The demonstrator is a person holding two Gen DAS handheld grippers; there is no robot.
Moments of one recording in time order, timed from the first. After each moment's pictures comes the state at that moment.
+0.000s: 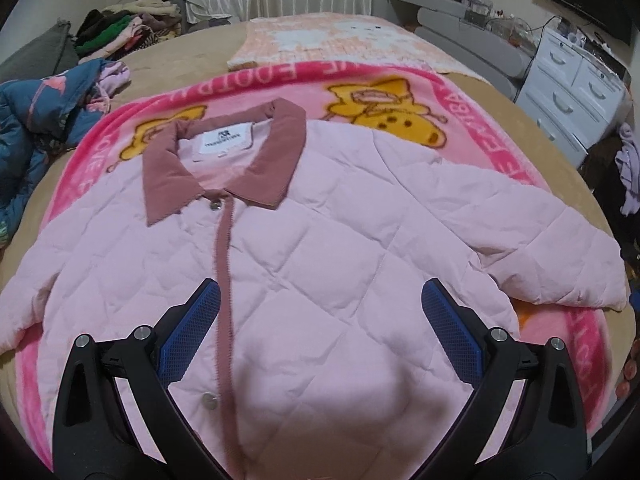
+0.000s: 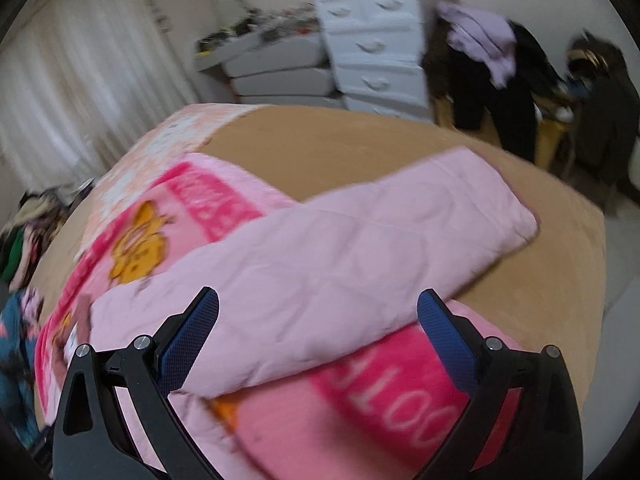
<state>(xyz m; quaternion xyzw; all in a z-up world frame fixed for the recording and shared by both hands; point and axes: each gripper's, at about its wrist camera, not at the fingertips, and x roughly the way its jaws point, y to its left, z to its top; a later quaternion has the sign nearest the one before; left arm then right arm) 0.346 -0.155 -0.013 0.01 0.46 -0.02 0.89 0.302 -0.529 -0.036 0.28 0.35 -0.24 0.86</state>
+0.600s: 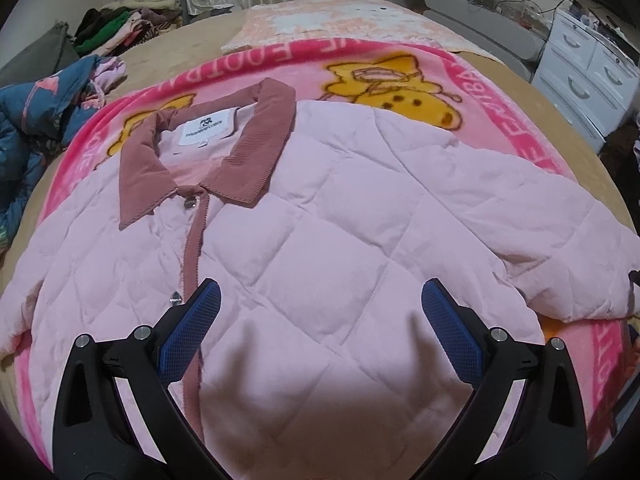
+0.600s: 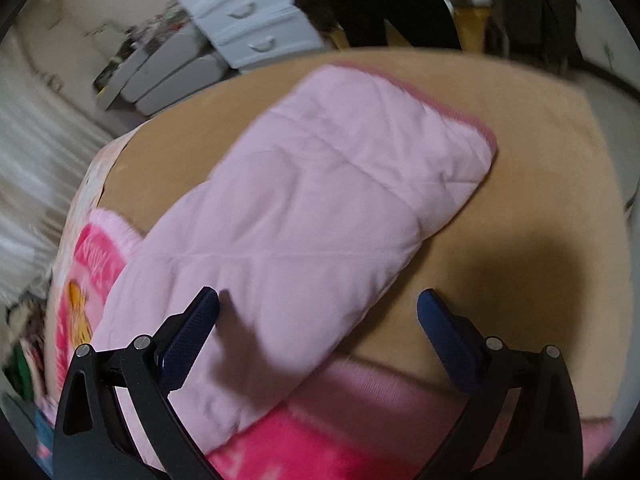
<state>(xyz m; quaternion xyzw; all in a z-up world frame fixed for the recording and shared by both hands) 0.376 -0.174 -0.042 0.03 0.48 0.00 0.88 0.299 -0.647 -0.133 0.44 0.35 -0.31 0.77</state>
